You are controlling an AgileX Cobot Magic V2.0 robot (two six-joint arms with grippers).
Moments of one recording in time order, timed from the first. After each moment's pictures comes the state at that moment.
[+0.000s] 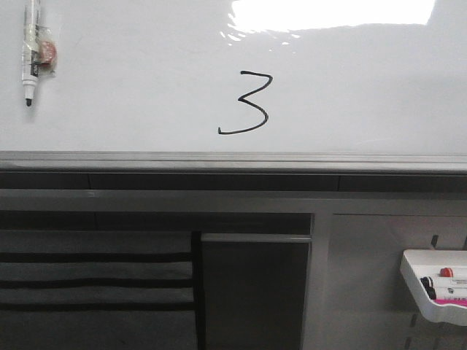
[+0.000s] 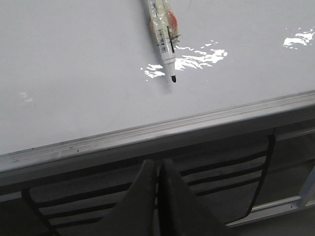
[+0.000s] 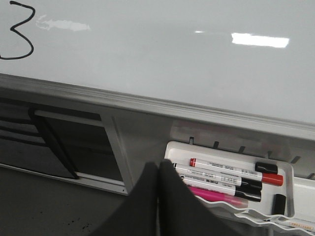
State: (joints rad) left arm -0.15 0.54 -0.33 -0.30 0.26 0.40; right arm 0.23 0.49 -0.45 -0.06 0.50 0.08
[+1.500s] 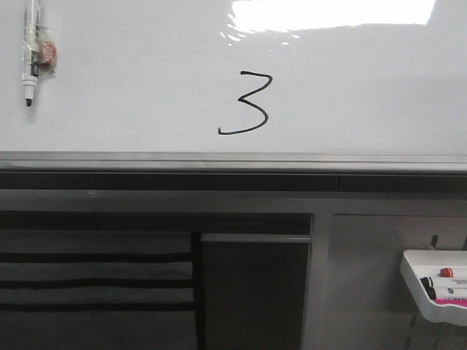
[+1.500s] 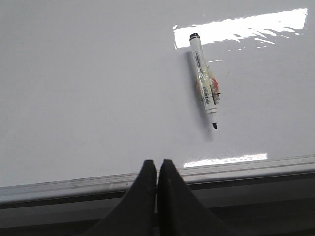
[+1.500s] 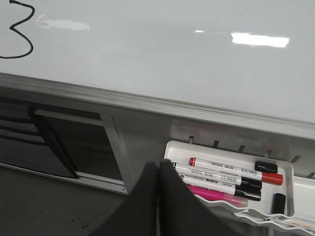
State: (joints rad) left arm -0.09 0.00 0.00 0.01 0.03 0.07; right arm 0.23 0.49 -0.45 -0.06 0.51 0.08
